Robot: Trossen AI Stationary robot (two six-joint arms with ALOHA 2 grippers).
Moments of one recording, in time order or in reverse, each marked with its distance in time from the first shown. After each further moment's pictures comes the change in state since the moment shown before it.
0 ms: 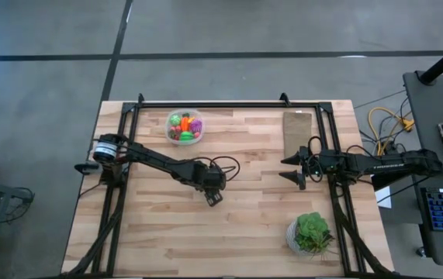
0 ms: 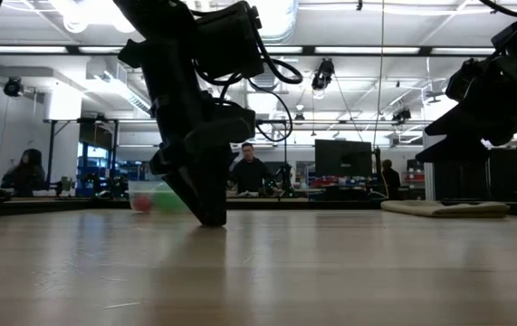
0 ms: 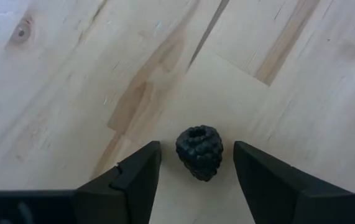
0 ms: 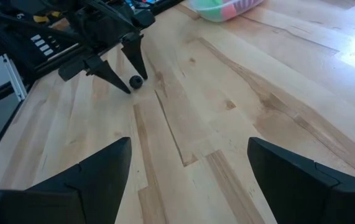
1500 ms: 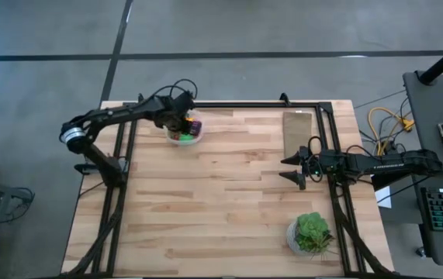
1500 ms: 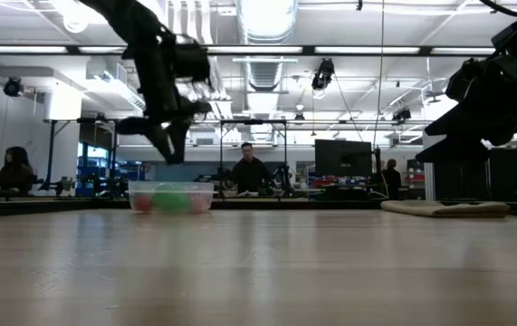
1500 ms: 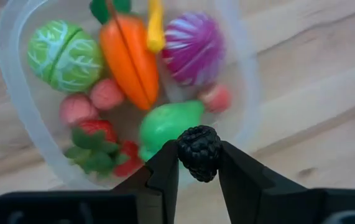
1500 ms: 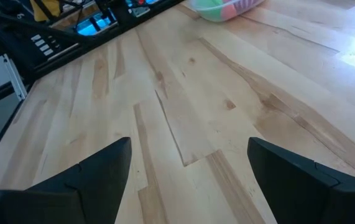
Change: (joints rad) left arm 0.672 -0.344 -0.006 -0.317 0.082 -0.025; right arm 0.000 0.000 0.000 0.000 0.000 0.000
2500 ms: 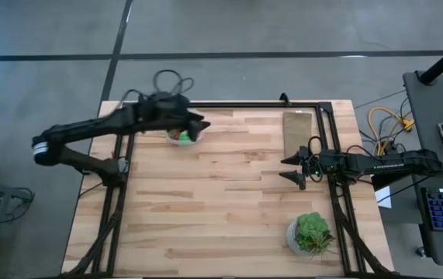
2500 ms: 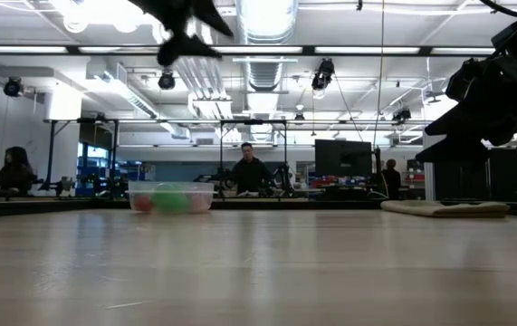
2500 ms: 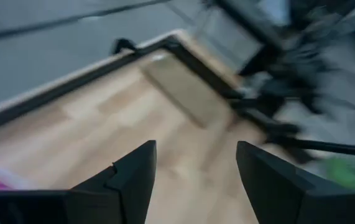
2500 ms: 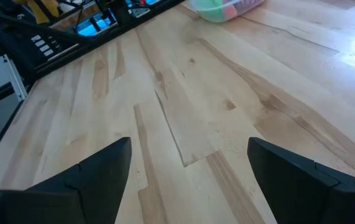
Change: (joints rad) left arm -0.241 -0.330 0.008 0.436 0.030 0.158; right arm 0.000 -0.001 0.000 0.000 0.000 0.000
